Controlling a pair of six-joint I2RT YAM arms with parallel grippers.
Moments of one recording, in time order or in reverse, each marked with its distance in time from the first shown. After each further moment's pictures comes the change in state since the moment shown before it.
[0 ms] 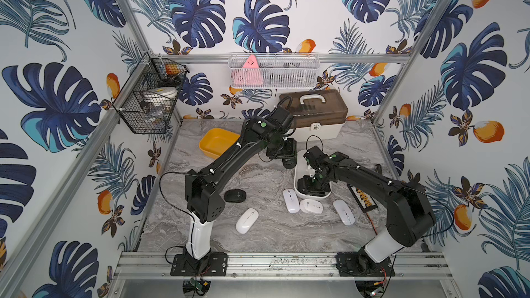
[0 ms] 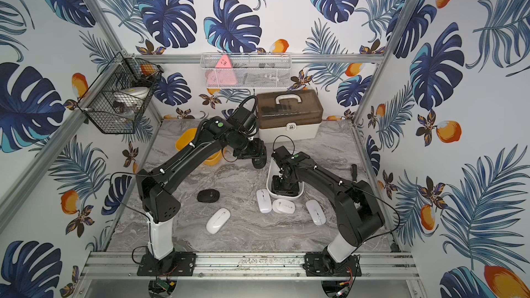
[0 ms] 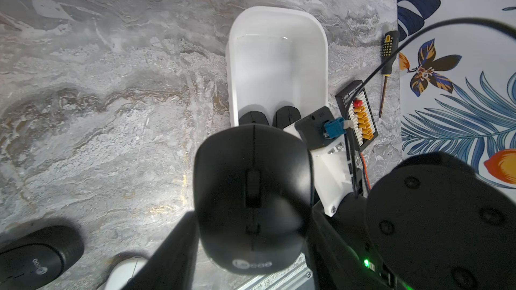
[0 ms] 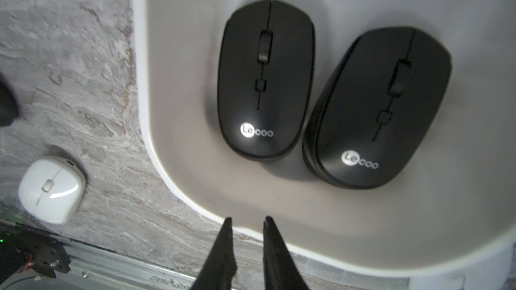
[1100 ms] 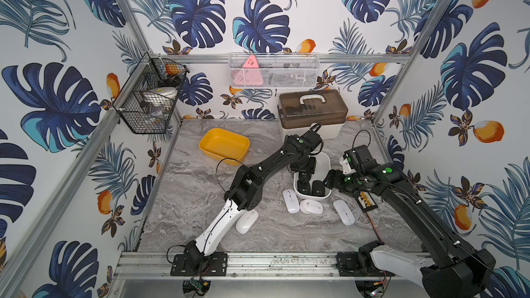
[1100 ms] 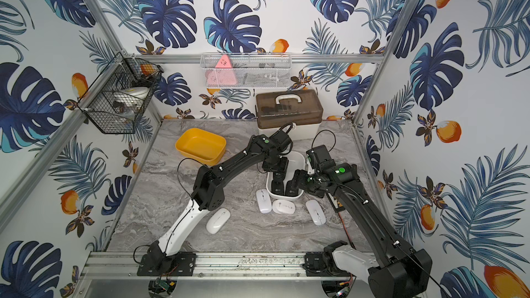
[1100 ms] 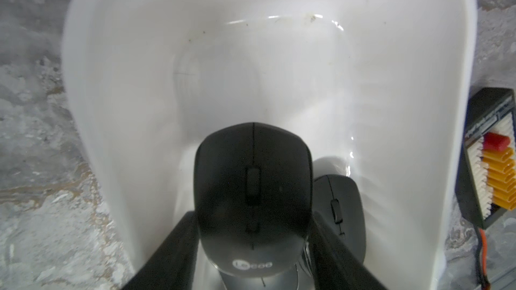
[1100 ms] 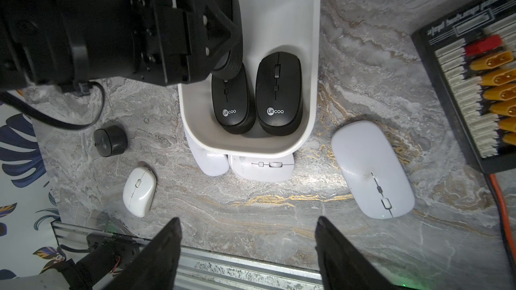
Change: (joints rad) left arm -0.116 0.574 0.398 0.022 -0.127 0.006; right arm -0.197 -0.483 -0.076 -0.106 -0.022 0.113
